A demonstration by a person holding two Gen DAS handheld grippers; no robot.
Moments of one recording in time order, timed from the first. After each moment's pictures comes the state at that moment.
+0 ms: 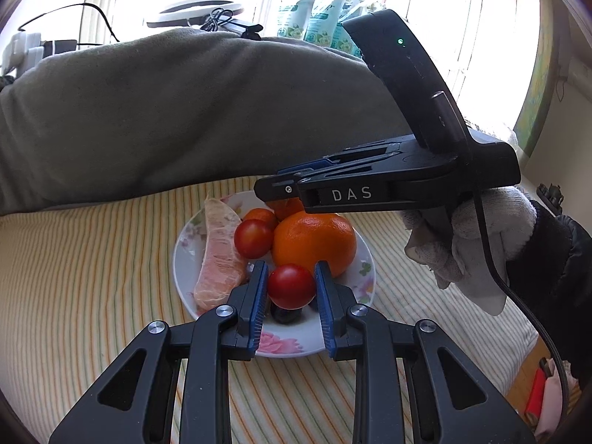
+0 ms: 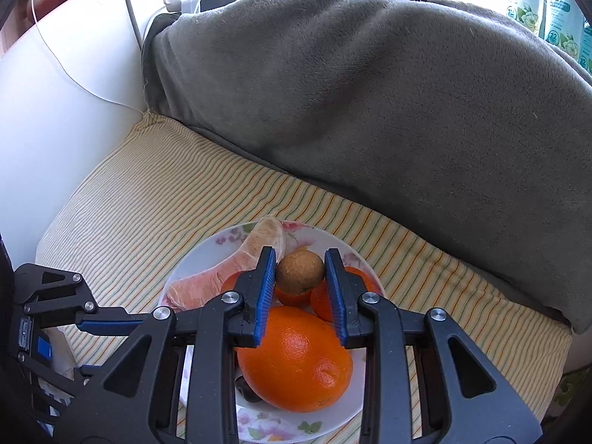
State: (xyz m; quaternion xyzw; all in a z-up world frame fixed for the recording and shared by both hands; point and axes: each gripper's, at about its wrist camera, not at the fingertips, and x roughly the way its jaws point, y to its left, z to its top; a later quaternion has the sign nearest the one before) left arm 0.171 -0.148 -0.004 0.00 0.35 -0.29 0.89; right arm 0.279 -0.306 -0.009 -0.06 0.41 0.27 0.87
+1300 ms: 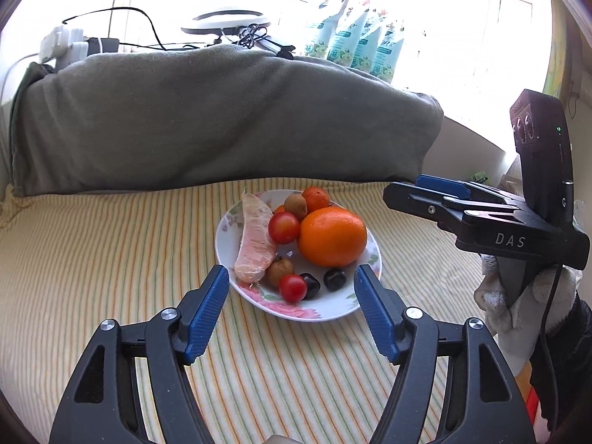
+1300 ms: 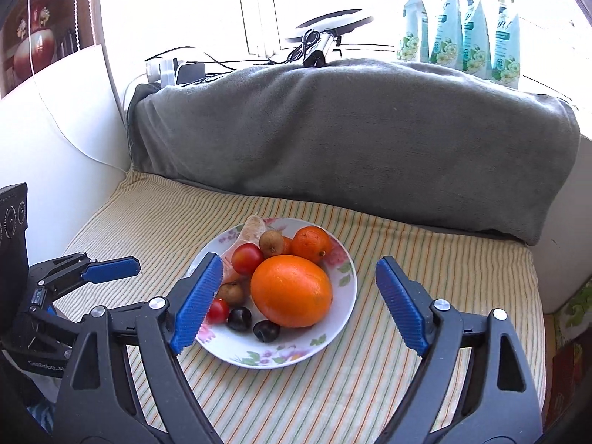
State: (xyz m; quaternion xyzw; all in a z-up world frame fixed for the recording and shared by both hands) left arm 0.146 -0.116 0.014 -0.02 0.34 -0.25 0.90; right arm 0.172 -0.349 0.022 0.02 0.32 0.15 0.94
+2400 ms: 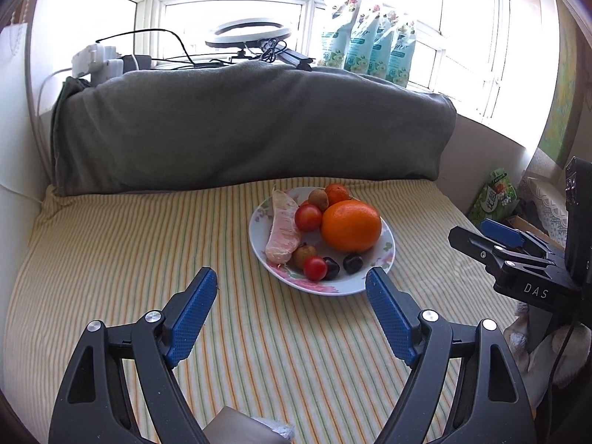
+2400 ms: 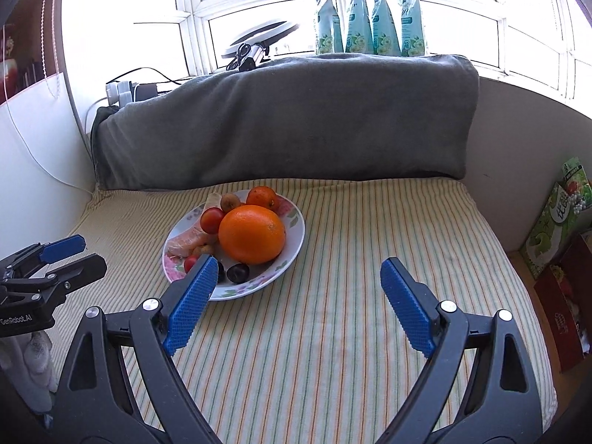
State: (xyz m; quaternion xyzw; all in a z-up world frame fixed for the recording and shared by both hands) left arm 0.115 -0.105 0.027 0.01 0.33 -0.20 0.92; right arm 0.090 -0.370 0.007 0.07 0.30 0.03 0.95
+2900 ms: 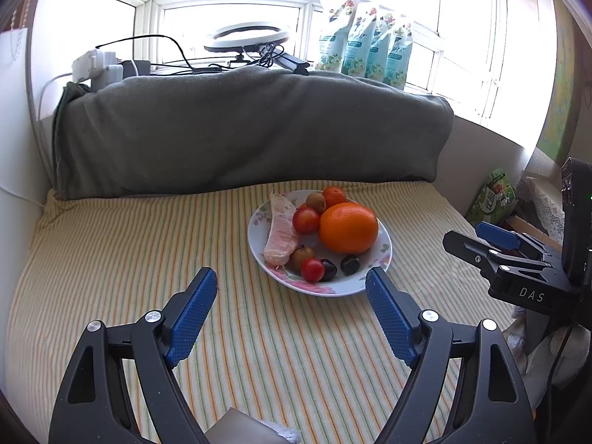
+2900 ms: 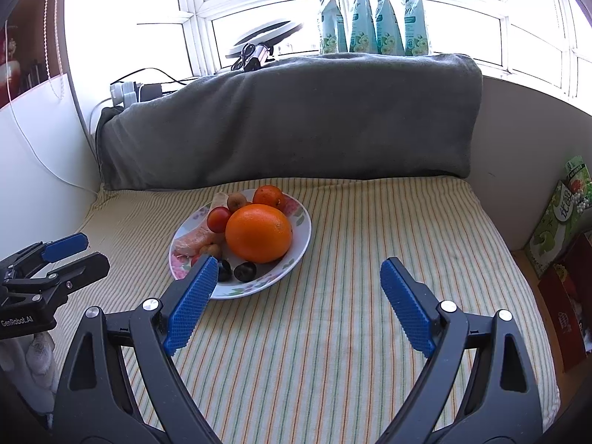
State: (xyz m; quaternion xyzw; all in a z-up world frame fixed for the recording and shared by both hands) left arm 0.111 -0.106 0.031 0.01 0.33 -0.20 0.92; right arm 0.089 -0.369 0.006 0.08 0.30 0.04 0.95
